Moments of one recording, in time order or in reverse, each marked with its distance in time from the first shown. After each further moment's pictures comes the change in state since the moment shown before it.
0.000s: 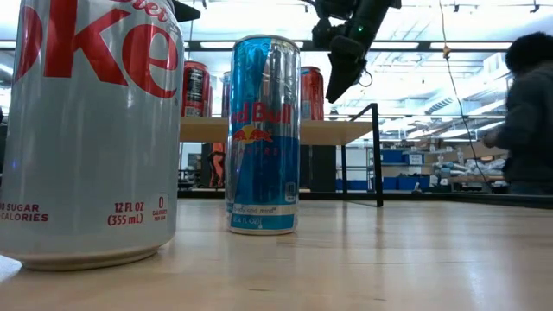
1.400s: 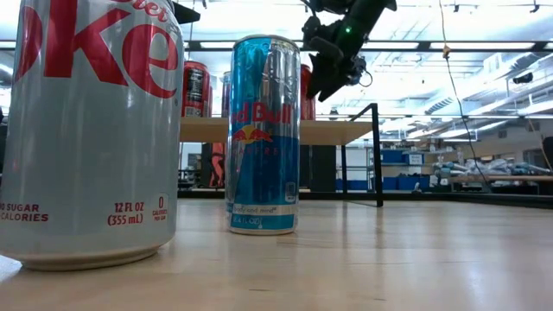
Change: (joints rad) left arm 0.000 0.000 -0.001 -0.018 0.000 -0.009; right arm 0.062 -0.001 -0.068 0.194 0.143 0.212
